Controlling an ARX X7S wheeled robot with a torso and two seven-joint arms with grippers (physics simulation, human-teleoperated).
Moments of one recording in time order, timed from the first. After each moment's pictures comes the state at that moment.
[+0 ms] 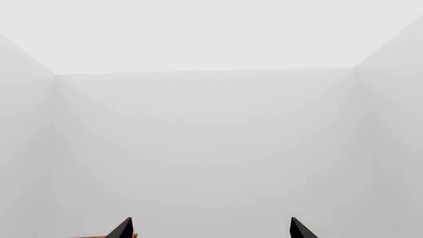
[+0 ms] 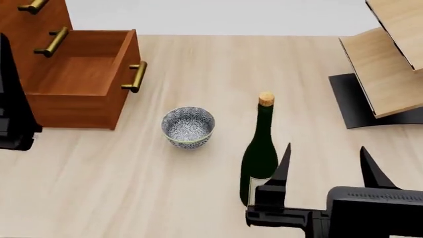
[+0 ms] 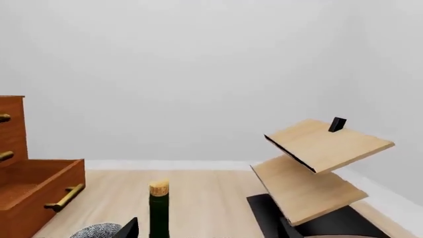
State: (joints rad) left arm -0.48 -0.30 0.03 0.74 -0.33 -0.55 -0.19; right arm 0.19 0.28 -0.04 -0.69 0.29 0.65 0.29
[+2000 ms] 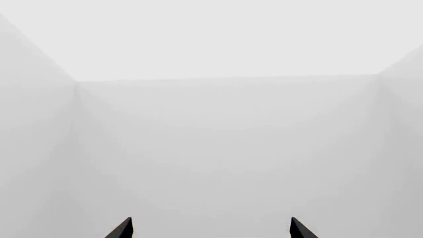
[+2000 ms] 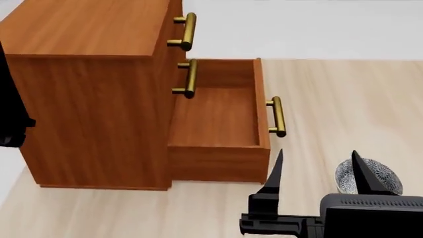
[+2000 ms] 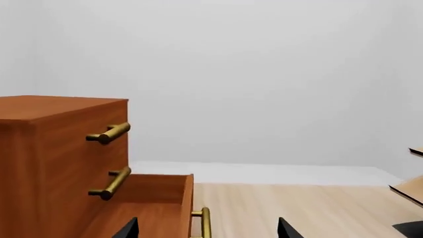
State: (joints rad) left arm -0.51 -0.33 0.05 0.79 -0.37 -0.57 -0.25; right arm 0.17 0.32 -0.07 -0.70 0.33 0.62 0.31
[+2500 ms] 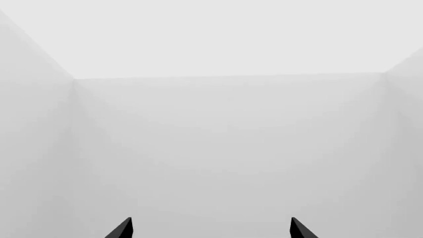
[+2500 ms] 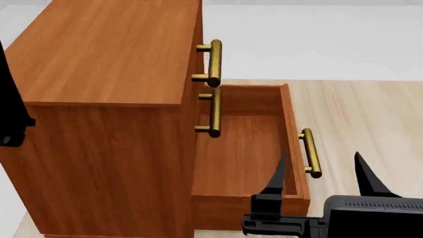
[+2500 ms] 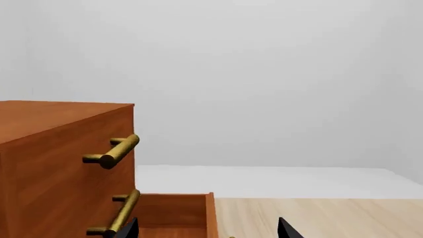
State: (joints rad) left arm -0.51 -0.34 0.05 0.80 -0.38 -0.57 -0.26; right arm 0.16 0.32 -0.06 -0.70 0.34 0.61 0.32
